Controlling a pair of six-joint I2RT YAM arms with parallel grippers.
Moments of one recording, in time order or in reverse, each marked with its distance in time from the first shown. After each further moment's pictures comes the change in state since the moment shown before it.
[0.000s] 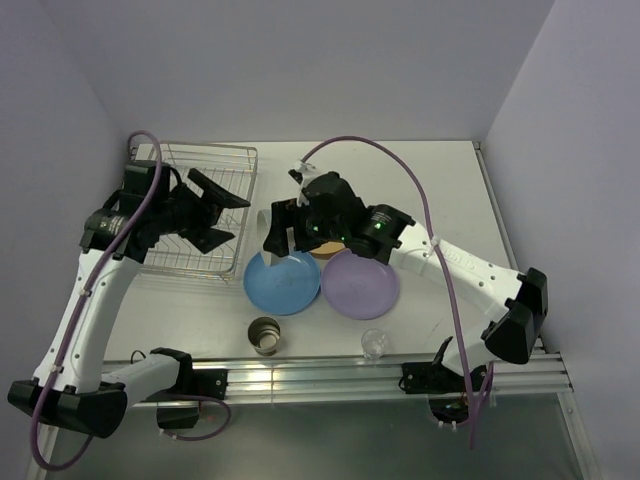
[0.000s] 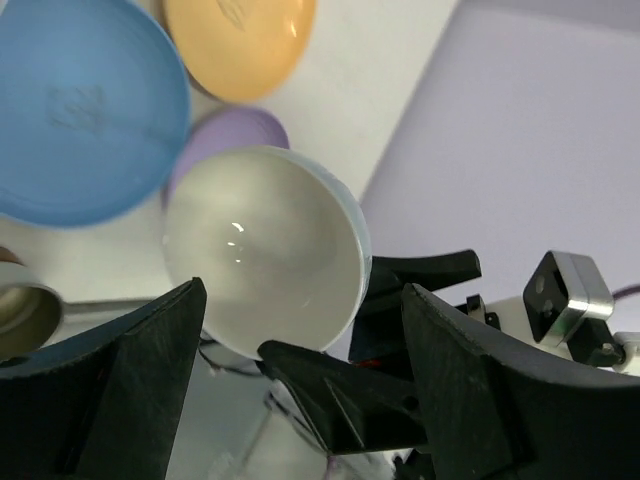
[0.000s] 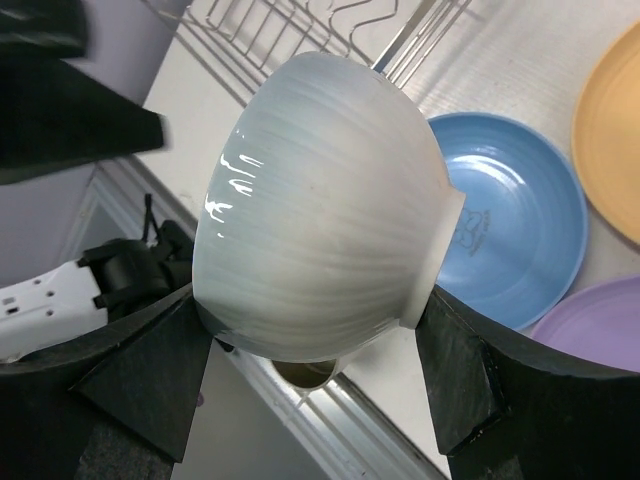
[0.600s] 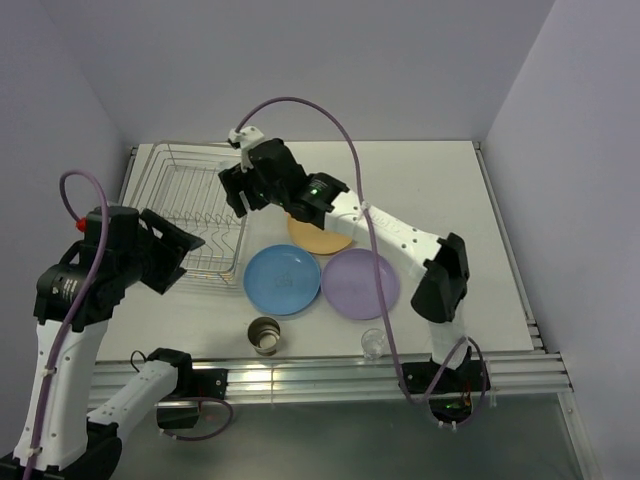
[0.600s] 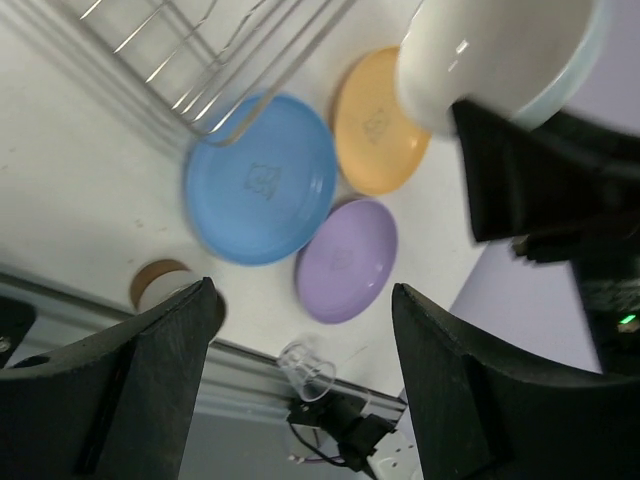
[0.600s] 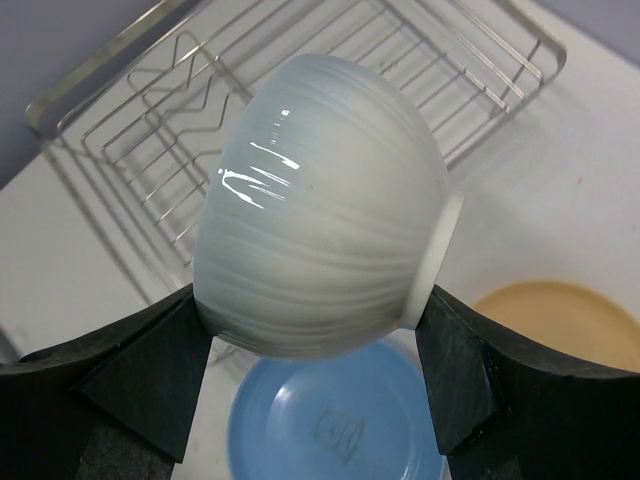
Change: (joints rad) left arm 0.033 -0.241 0.084 -0.362 -0.421 0.087; right arm 0.001 0.444 0.502 0.043 0.179 -0.393
